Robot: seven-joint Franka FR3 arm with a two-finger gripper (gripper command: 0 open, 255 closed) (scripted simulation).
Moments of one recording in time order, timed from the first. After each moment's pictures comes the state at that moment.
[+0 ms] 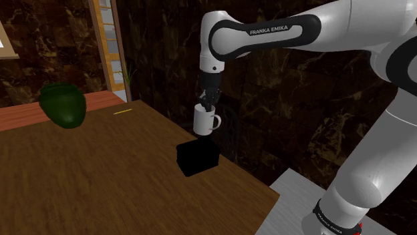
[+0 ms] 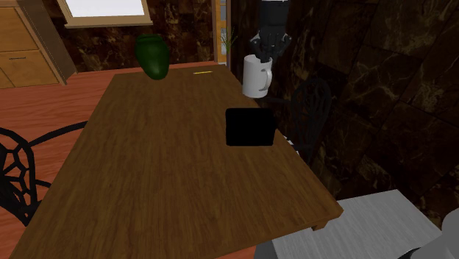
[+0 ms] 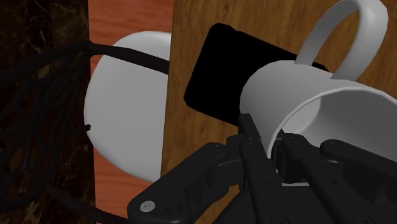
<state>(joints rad) -0.04 -0.07 0.40 -1.86 0.03 1.75 0.11</state>
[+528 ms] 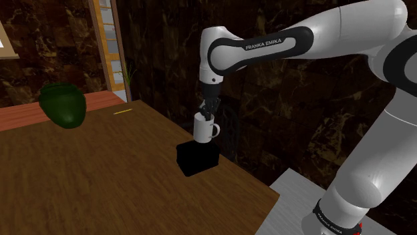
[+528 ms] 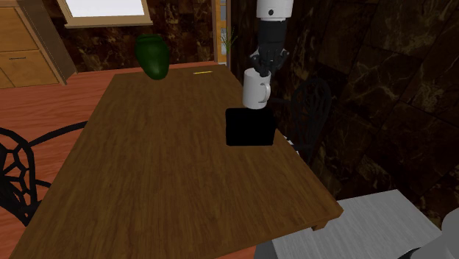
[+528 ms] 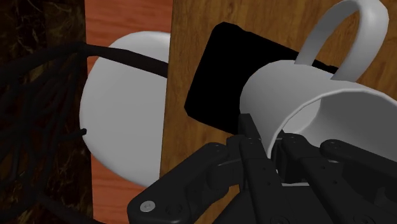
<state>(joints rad) -0.04 -0.06 0.40 -1.95 0.03 1.86 0.10</state>
